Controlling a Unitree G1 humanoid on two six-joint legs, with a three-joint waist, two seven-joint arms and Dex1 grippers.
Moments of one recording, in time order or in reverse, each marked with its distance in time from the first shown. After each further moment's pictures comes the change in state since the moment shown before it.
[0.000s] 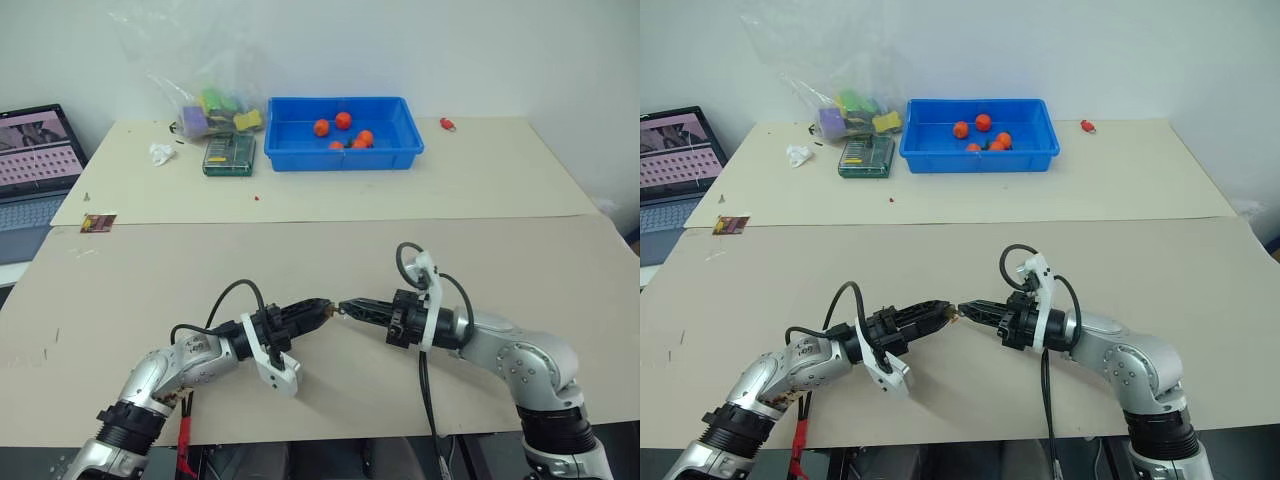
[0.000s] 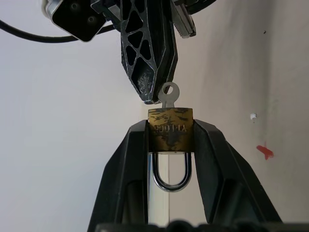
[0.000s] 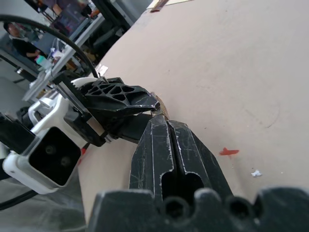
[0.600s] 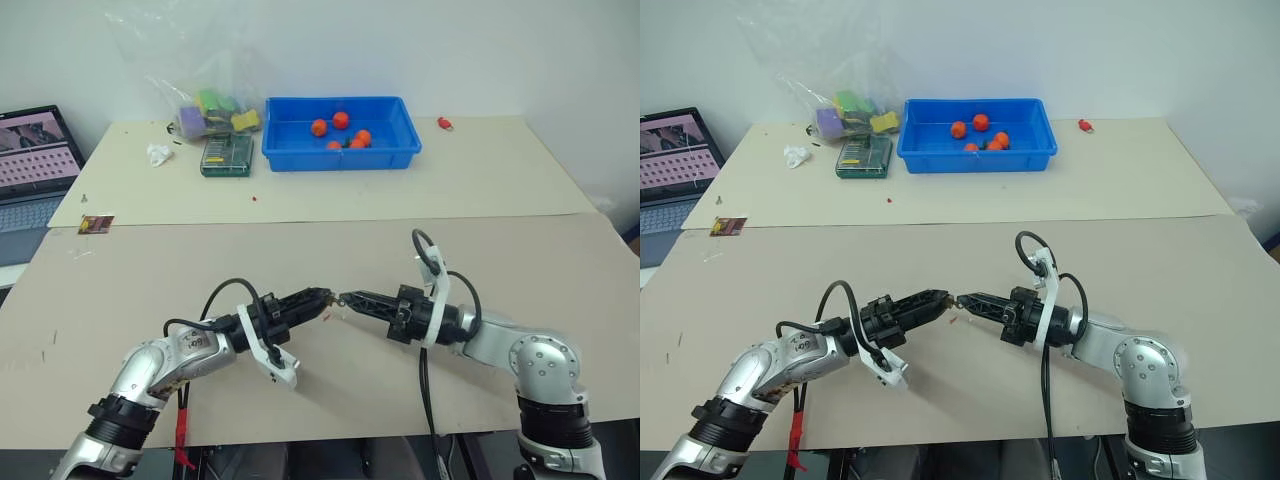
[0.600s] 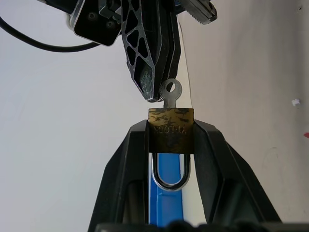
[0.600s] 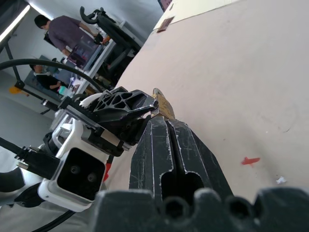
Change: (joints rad) left arm -0.013 0.013 0.019 -0.056 0.009 0.053 0.026; right arm -0.031 0.036 -0.048 0.012 0.137 0.034 -0.114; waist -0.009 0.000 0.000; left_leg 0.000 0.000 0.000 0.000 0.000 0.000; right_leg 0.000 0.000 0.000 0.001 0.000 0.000
